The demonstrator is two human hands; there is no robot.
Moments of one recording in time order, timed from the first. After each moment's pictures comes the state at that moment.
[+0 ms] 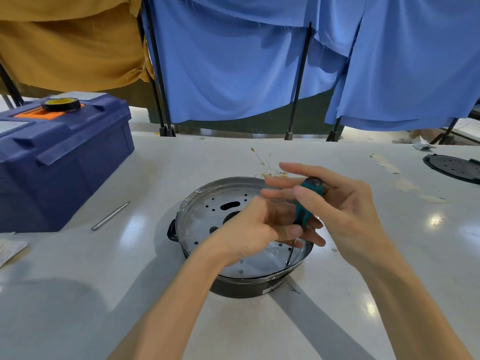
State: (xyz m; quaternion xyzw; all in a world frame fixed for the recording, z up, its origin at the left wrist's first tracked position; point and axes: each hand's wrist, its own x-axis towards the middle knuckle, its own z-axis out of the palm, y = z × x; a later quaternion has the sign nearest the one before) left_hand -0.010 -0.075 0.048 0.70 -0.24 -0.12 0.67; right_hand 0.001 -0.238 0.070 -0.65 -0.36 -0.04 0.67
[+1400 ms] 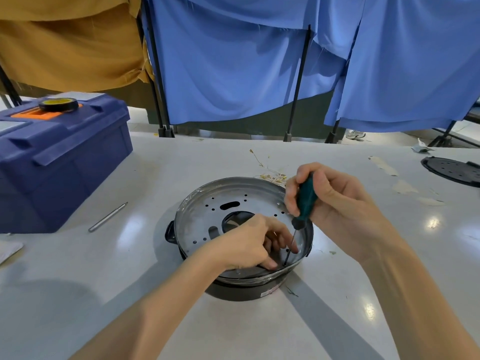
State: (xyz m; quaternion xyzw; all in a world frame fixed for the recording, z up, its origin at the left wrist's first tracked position) left_hand 0.000 -0.068 0.030 0.84 -0.22 -0.15 0.47; right_hand 0.018 -0.244 0.074 -0.54 -0.33 0.12 0.76
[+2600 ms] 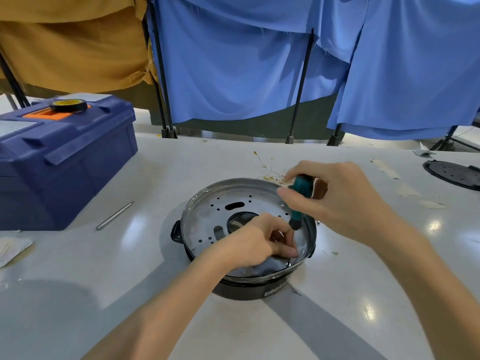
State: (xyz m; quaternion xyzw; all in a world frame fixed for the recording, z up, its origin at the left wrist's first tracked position) left_hand 0.001 -0.075 0.030 0.83 -0.20 -0.11 0.51; right_hand 0.008 -0.233 0.109 -0.88 -0.32 -0.22 0.26
